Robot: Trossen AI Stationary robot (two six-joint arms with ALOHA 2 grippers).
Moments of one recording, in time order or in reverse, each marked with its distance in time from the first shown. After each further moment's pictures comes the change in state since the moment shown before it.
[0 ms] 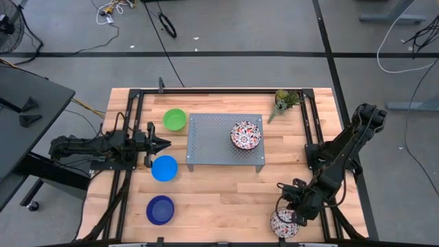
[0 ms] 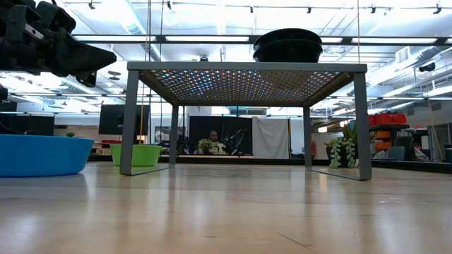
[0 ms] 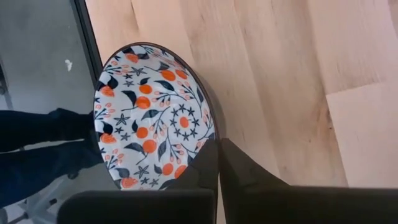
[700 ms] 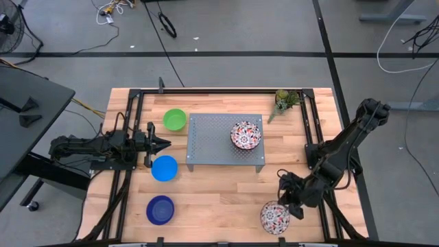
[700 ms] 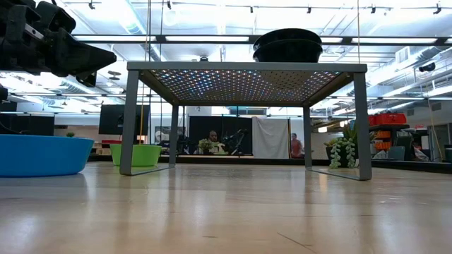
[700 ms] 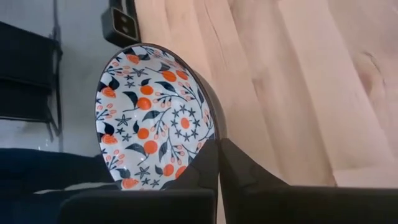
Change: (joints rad) left arm 0.000 0.000 0.000 0.000 0.000 0.000; right arm -0.087 -0.150 0.000 0.091 0.108 -0.101
